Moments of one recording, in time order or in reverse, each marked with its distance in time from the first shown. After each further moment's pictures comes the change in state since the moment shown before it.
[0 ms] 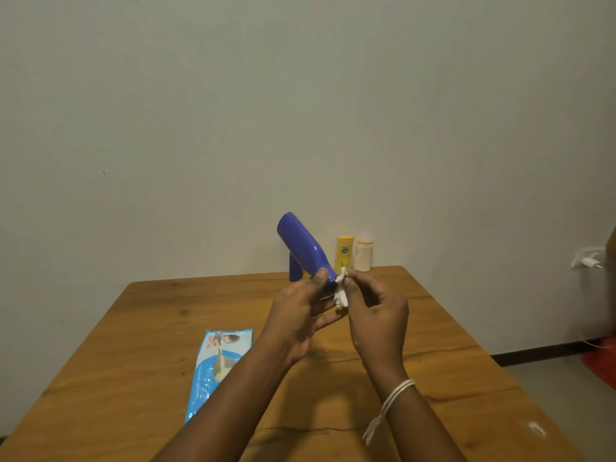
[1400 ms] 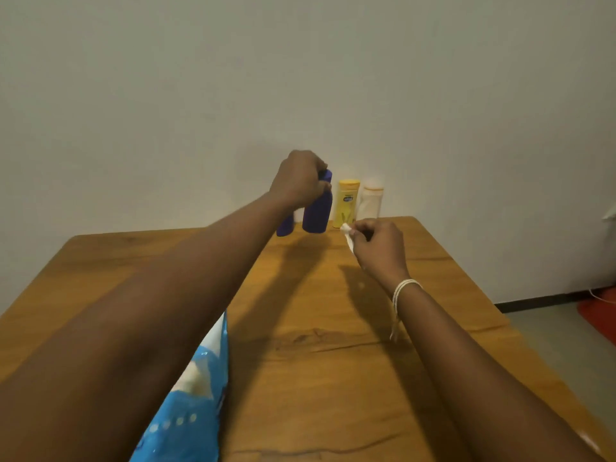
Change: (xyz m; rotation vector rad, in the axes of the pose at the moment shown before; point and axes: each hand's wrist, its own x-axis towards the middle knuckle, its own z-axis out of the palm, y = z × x) left_hand 0.277 0.018 -0.021 1.492 0.106 0.477; right_hand 0.132 0.151 0.043 -0.514 -0.313 0.270
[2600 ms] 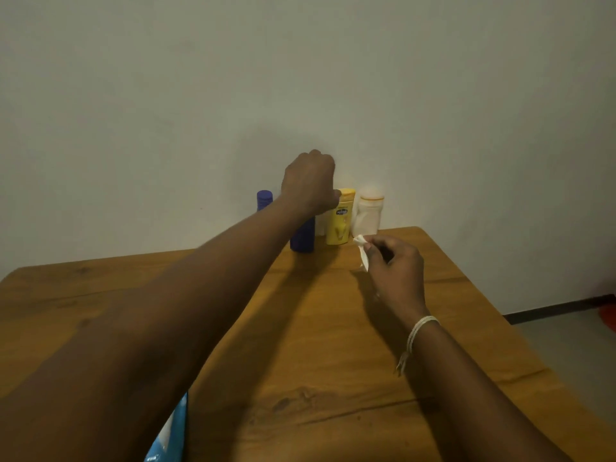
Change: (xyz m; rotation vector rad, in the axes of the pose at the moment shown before) left_hand 0.080 0.000 0.075 0.336 0.015 0.132; right_hand 0.053 0.062 0.010 0.170 0.153 0.012
